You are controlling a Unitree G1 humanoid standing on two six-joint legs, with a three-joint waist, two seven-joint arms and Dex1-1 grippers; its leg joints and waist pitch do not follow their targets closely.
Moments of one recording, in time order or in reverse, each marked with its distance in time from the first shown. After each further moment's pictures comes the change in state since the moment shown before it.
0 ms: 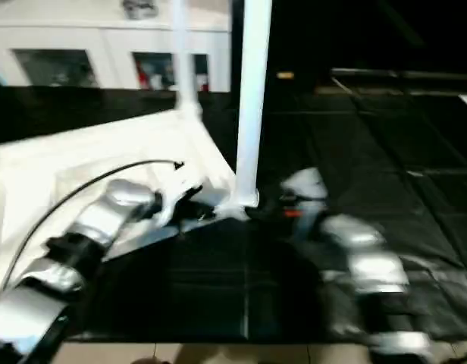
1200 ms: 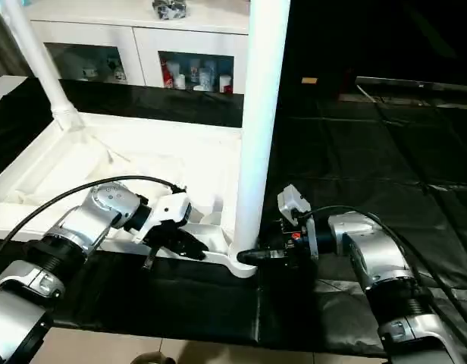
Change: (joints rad) left arm 0.017 0.060 -0.084 -0.013 -0.031 -0.179 -0.352; right arm -0.094 -0.029 0.173 0.100 0.033 0.102 0.369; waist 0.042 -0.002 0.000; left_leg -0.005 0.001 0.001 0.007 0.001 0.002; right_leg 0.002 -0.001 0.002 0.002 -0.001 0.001
